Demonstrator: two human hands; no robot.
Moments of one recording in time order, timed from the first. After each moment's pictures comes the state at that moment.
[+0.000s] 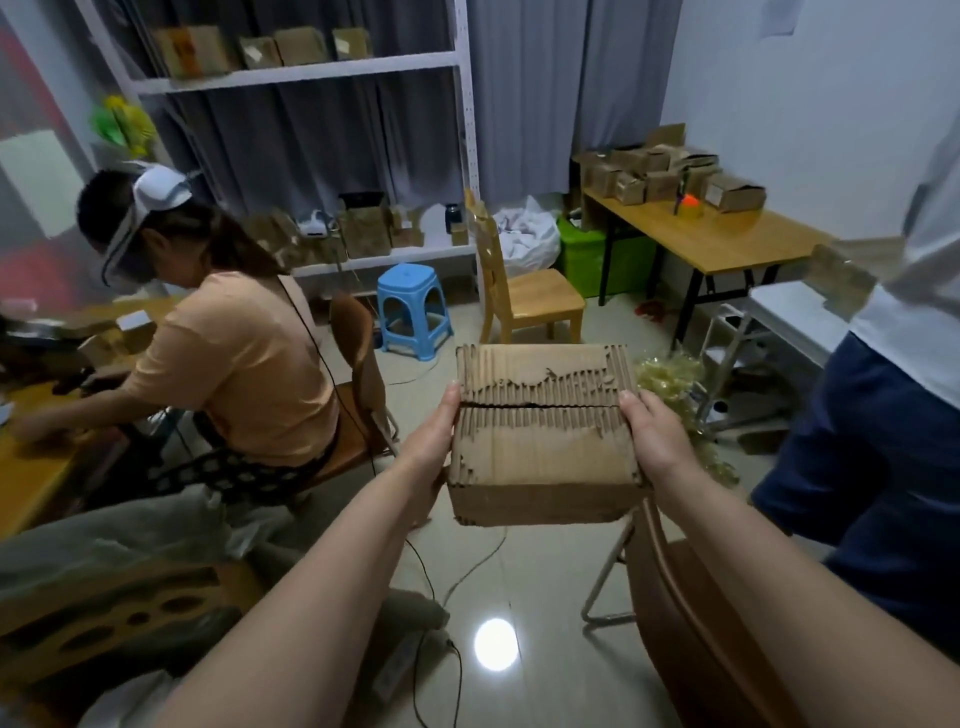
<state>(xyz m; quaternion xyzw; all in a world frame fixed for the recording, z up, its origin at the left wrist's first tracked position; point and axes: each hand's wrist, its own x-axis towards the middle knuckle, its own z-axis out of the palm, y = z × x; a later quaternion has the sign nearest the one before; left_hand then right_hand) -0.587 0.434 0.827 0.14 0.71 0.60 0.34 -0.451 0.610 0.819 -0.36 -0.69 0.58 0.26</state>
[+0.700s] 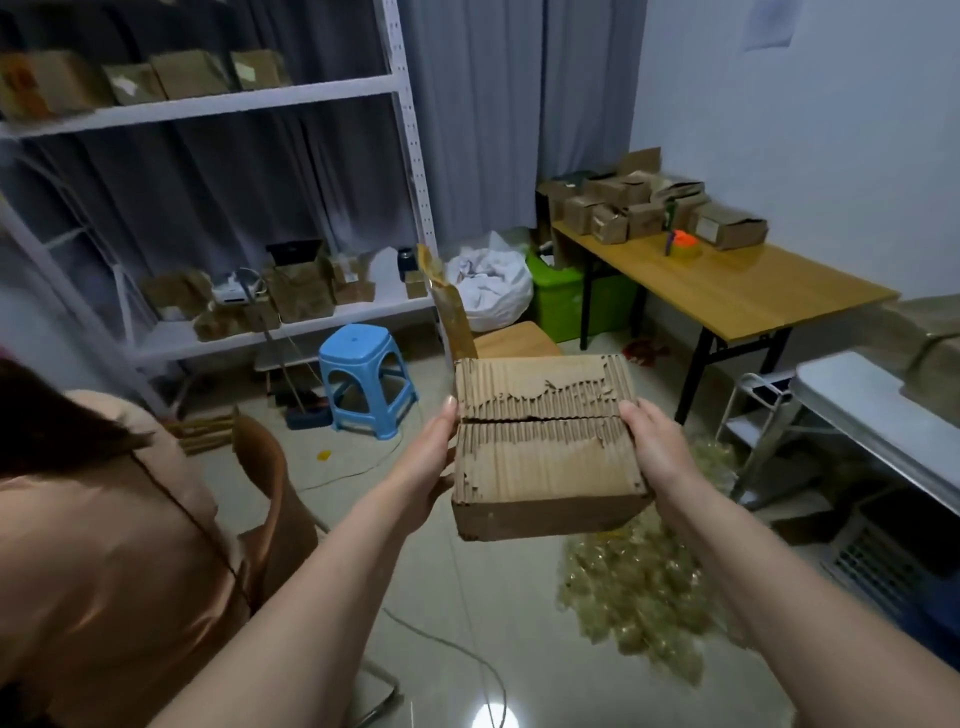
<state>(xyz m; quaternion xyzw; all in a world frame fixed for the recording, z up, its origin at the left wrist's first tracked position) -0.938 0.742 0.818 0.18 0.71 0.57 0.37 -0.775 0.908 0.807 -0.38 -0.65 0.59 0.29</state>
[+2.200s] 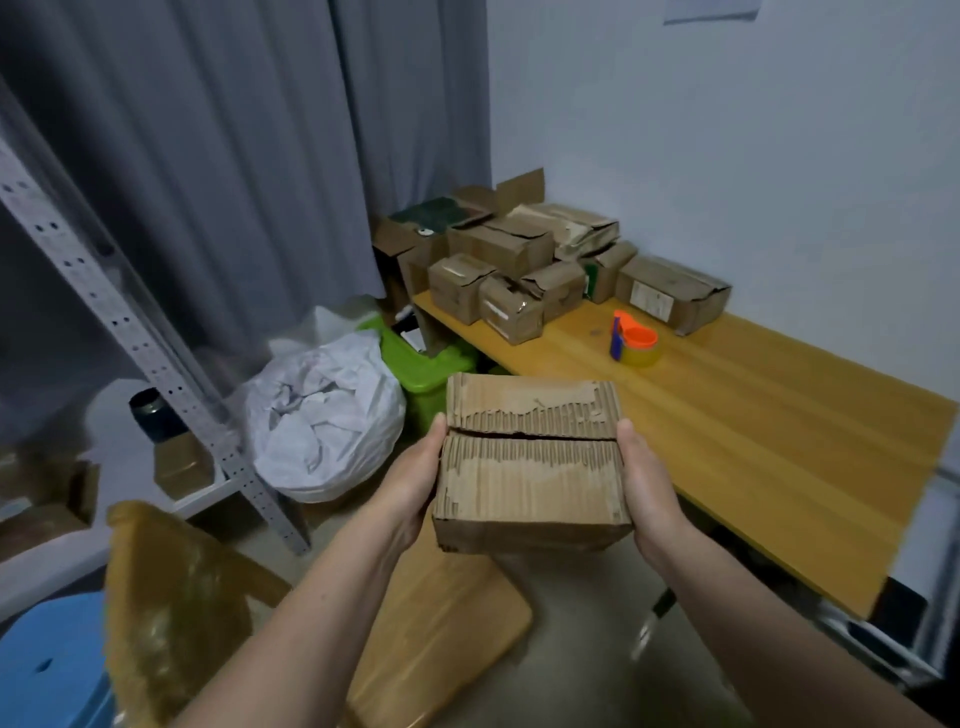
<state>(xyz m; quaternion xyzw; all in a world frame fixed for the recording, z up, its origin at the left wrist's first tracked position) -1.503 1.526 0.784 0.24 0.65 0.52 0.50 -1.291 1.601 0.770 -0.51 -0.49 0.59 0.39</state>
